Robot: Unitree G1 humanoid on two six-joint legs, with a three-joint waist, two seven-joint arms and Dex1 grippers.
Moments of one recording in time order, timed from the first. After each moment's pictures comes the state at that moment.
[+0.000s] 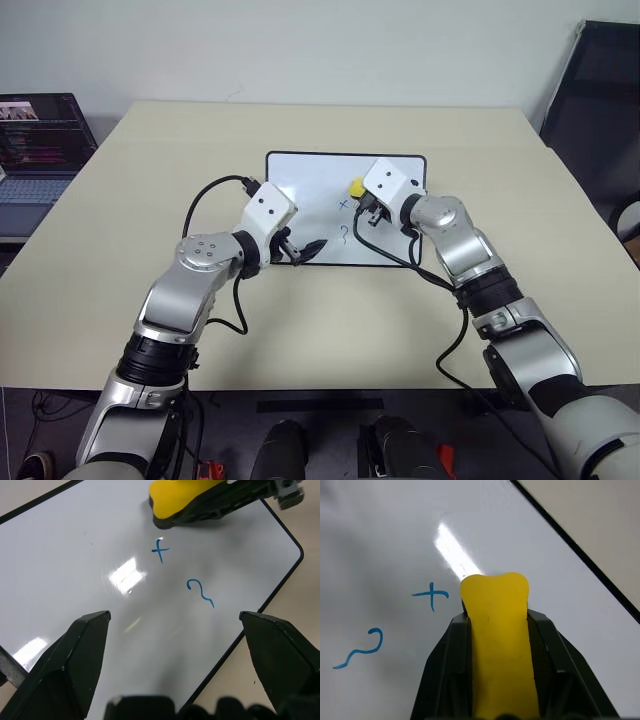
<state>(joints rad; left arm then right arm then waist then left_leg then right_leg) -0.54 0.54 -0.12 -0.15 -0.18 0.63 -0.64 -0.91 -0.25 0.22 0.41 -0.18 0.33 0.53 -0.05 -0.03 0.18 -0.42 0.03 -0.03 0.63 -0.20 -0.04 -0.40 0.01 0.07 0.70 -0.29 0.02</state>
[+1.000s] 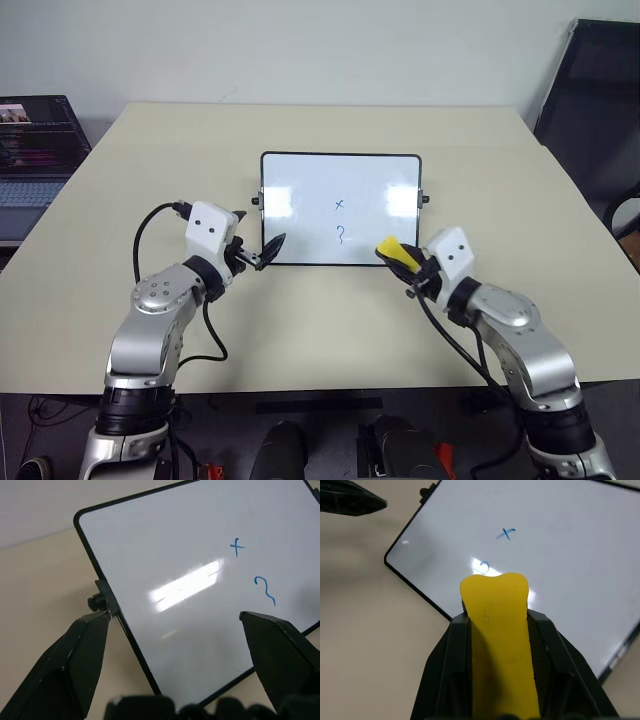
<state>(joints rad) -0.33 0.51 0.10 -0.18 -0.23 0.47 -0.53 -0.33 -0.34 0.15 -0.38 0.10 0.58 0.52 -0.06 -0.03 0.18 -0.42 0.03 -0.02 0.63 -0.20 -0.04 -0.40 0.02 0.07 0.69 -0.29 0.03</state>
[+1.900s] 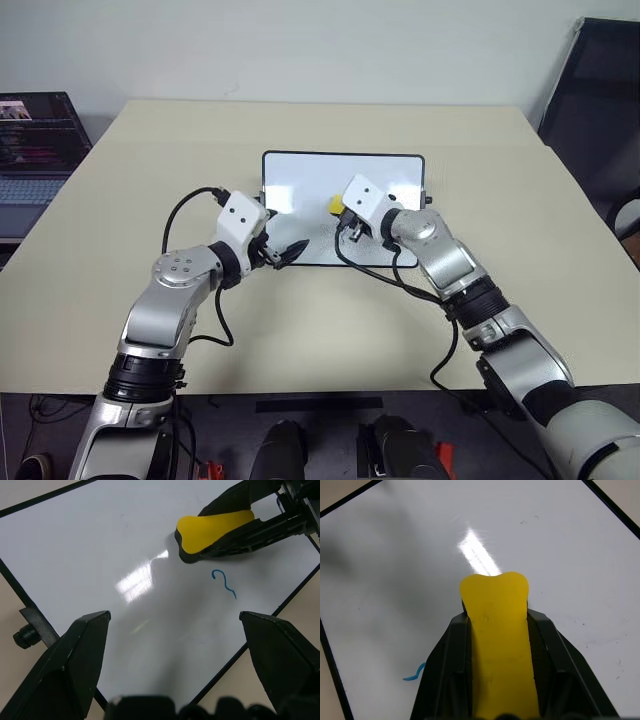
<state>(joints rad) -0.44 0.55 -0.02 -0.12 -0.22 0.50 -0.64 -0.91 -0.22 0.37 0.43 -0.18 0.32 0.52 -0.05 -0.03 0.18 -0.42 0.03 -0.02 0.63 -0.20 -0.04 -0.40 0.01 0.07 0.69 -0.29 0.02</state>
